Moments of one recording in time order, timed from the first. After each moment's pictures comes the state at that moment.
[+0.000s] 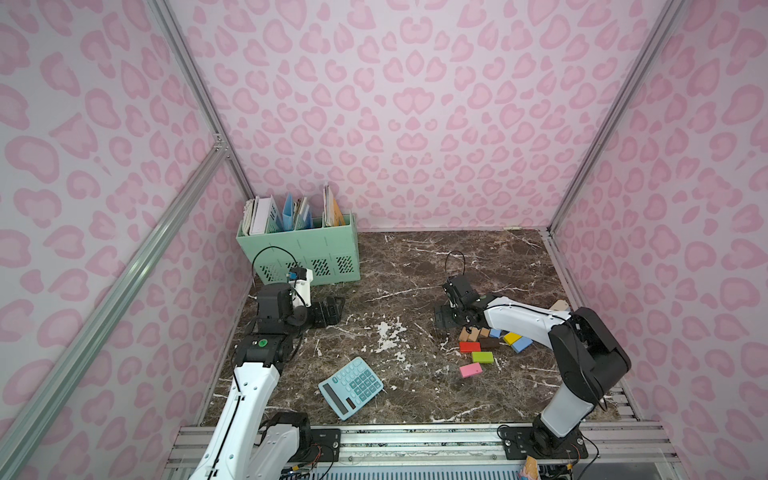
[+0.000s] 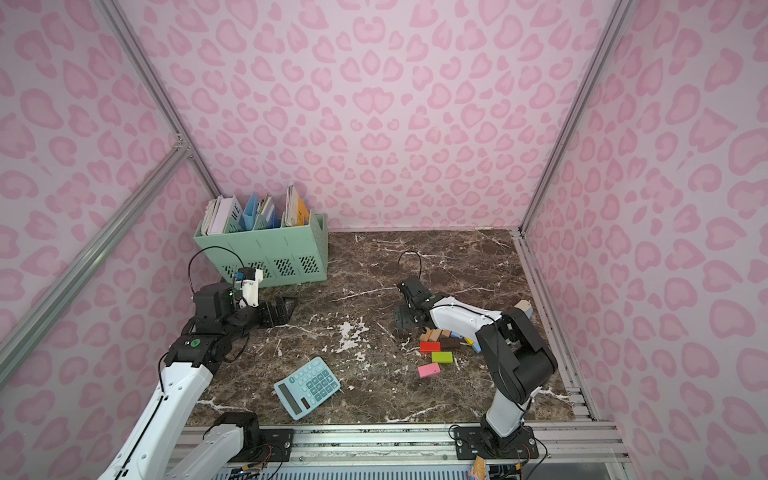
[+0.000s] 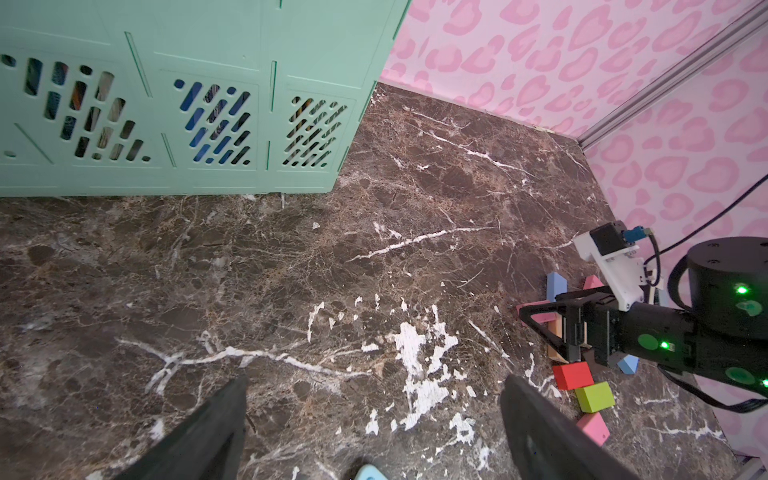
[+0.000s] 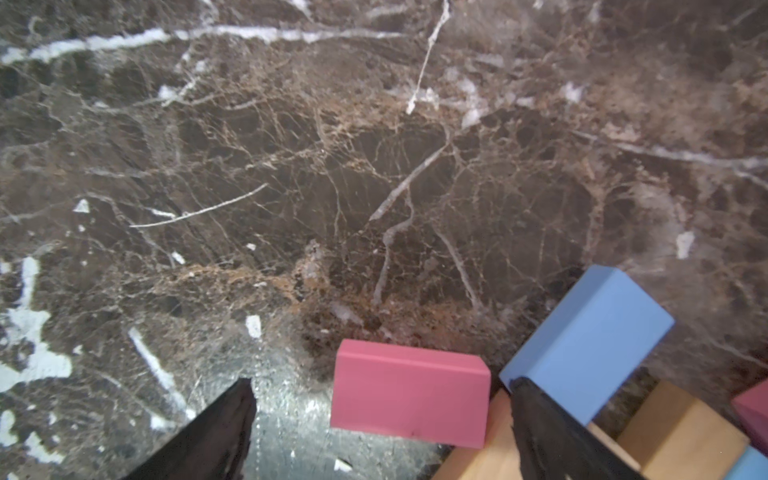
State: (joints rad) left arm -0.03 0.88 0.78 -0.51 0.35 -0.28; right arm 0.63 1.72 1.00 -0.38 0.15 0.40
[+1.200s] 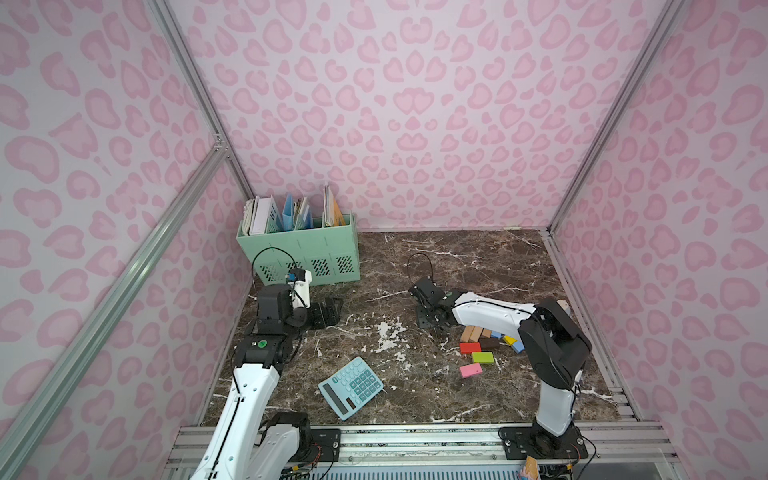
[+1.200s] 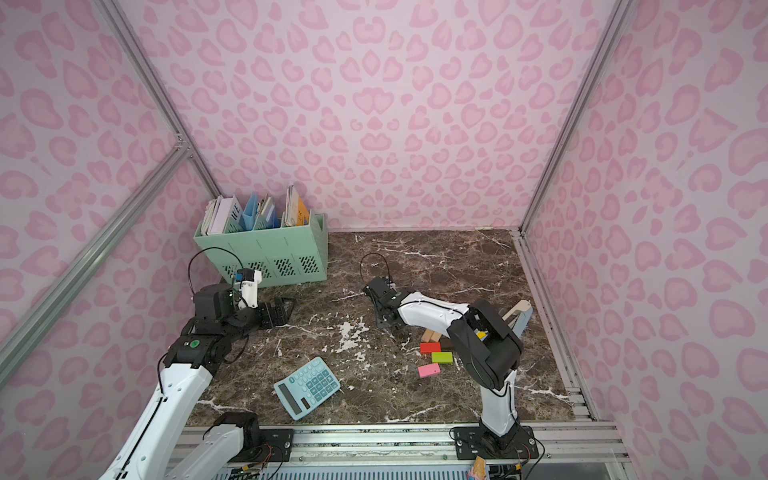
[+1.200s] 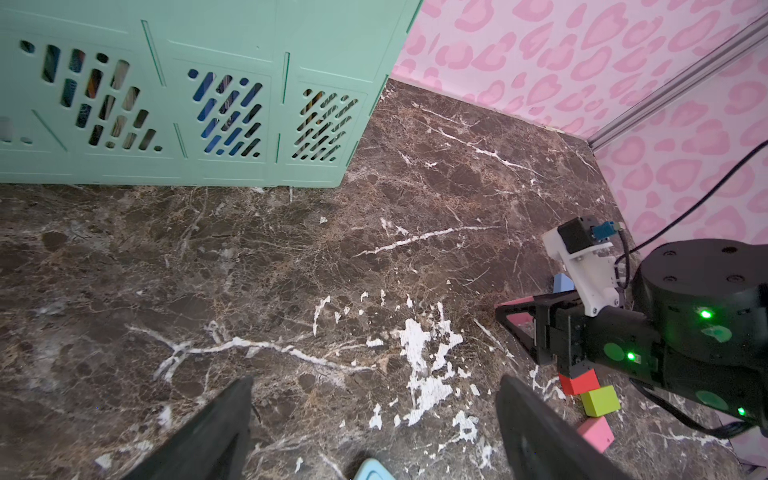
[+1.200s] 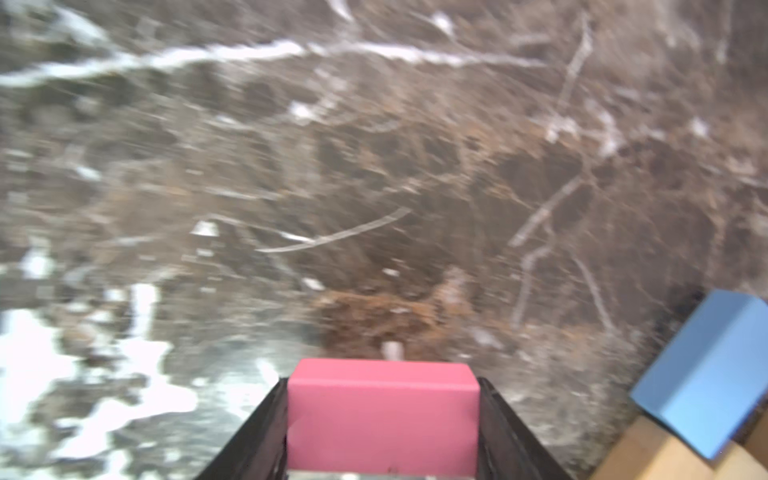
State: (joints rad) left arm -0.03 0.86 0.78 -0.53 0.32 -0.29; right arm 0.84 1.93 1.31 -0.55 0.28 0.55
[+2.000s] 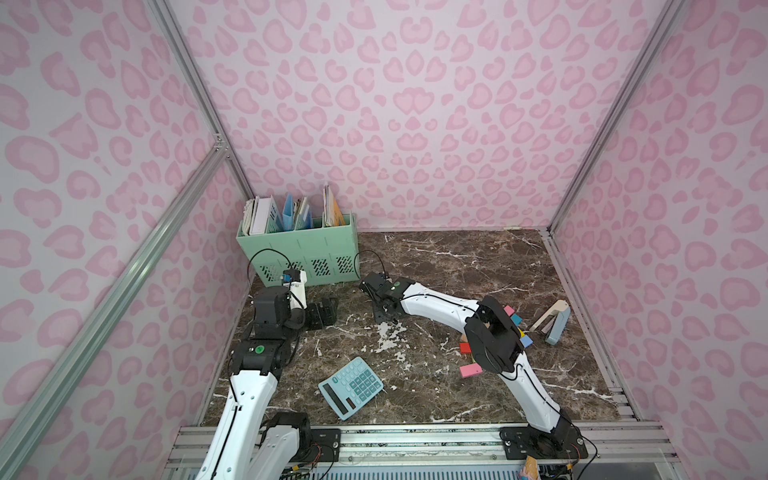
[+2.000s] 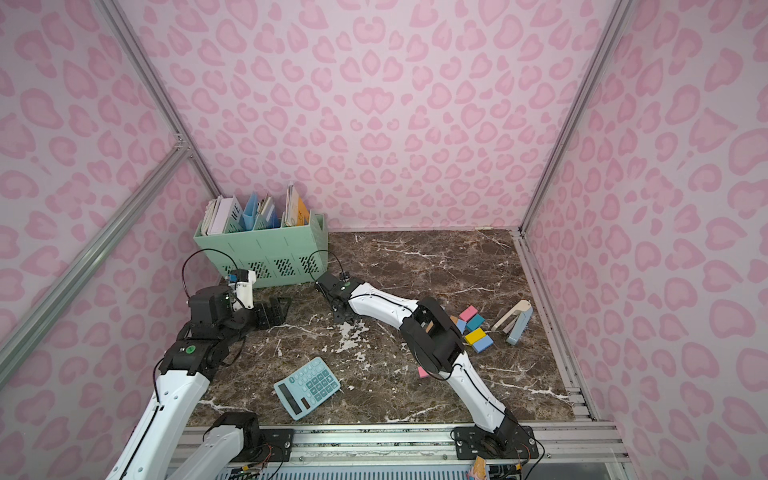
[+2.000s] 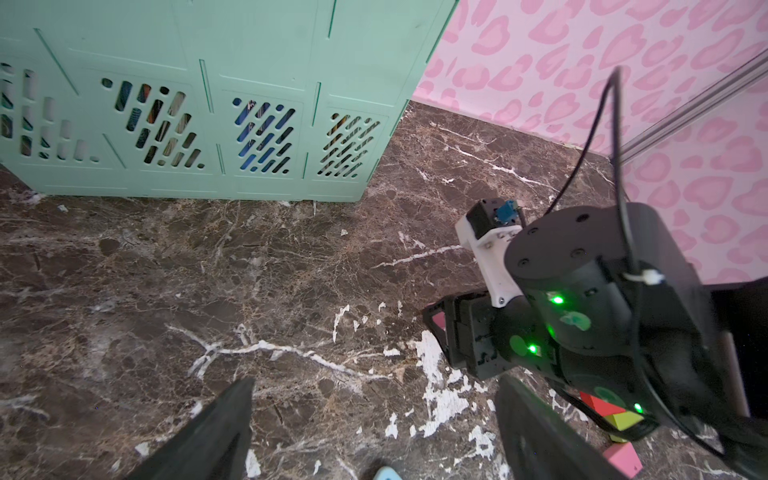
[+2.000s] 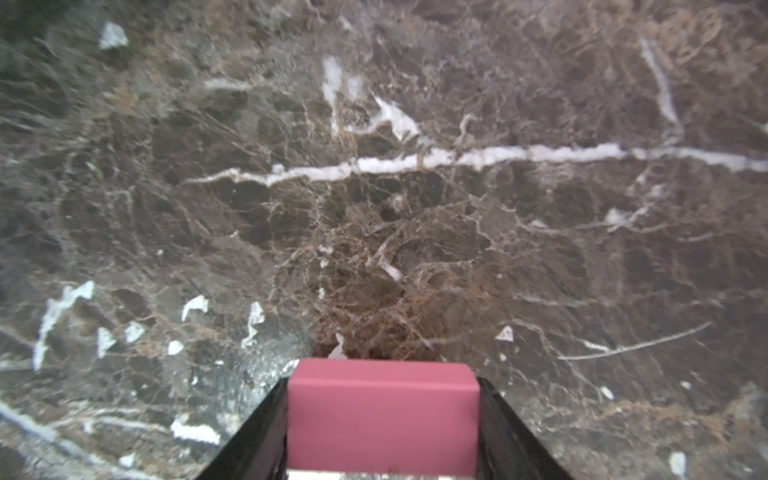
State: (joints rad) left arm -0.03 0.82 0.78 -0.54 0.26 -0.29; right arm 0.96 2.36 1.97 -0.86 0.26 0.65
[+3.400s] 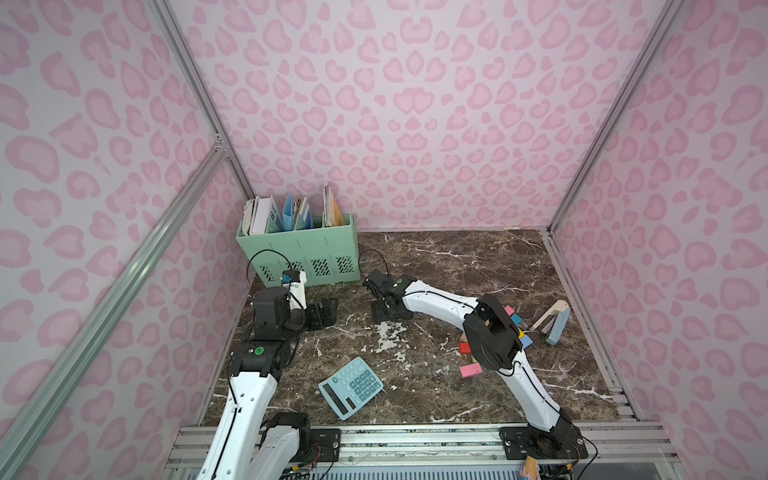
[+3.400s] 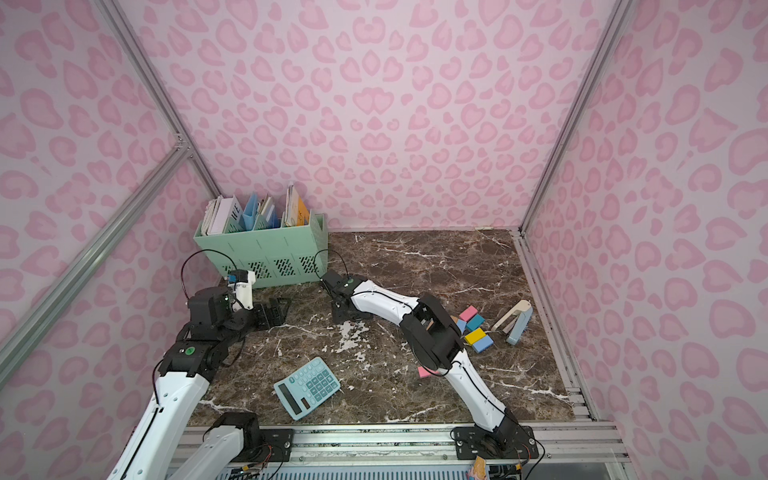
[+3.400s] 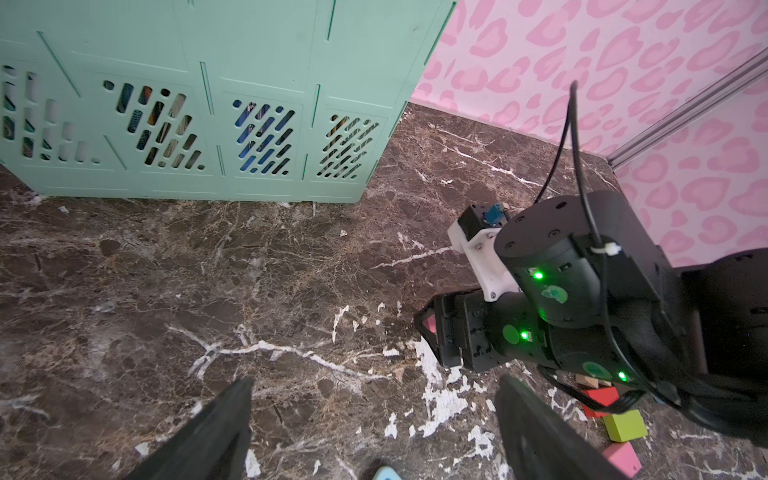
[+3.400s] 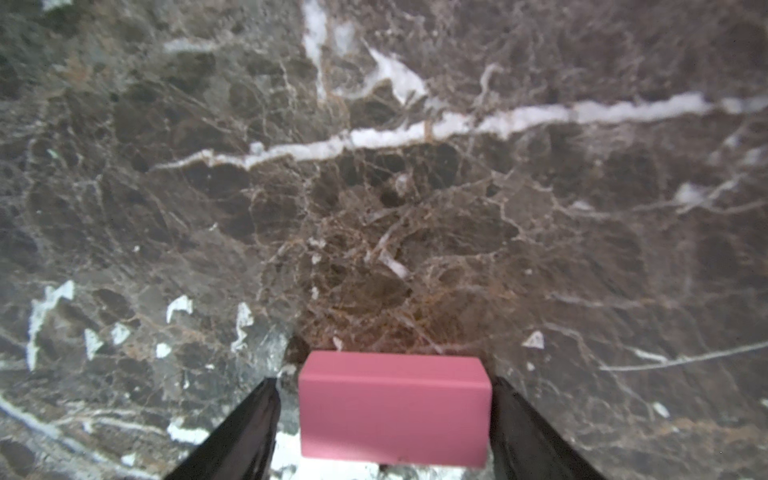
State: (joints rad) left arm -0.03 0.81 0.78 -0.54 0.26 -0.29; right arm 0.93 2.38 1.98 -0.86 0.16 0.67
